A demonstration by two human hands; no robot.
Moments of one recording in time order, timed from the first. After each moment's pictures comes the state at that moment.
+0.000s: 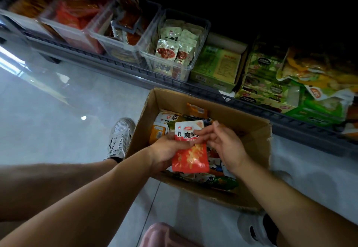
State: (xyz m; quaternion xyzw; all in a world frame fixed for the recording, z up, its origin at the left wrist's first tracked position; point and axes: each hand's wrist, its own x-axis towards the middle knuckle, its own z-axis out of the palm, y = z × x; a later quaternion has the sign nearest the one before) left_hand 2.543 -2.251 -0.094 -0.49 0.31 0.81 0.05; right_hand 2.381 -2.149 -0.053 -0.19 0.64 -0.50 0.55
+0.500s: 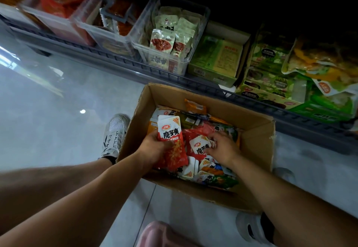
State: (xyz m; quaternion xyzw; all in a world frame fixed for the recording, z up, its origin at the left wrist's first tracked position) left_hand 2.559 -2.257 -0.122 -0.59 0.40 0.71 -0.03; right_hand 2.342 -2.142 -0.156 -0.39 0.82 -0.05 0.41
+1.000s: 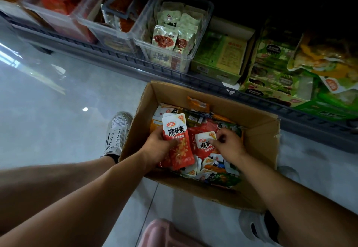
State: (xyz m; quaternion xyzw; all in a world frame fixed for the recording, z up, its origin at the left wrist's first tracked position) left_hand 2.557 -2.255 -0.114 -0.56 0.44 0.71 -0.03; right_hand 2.339 -2.140 -0.169 -0.28 0.83 -0.23 0.42
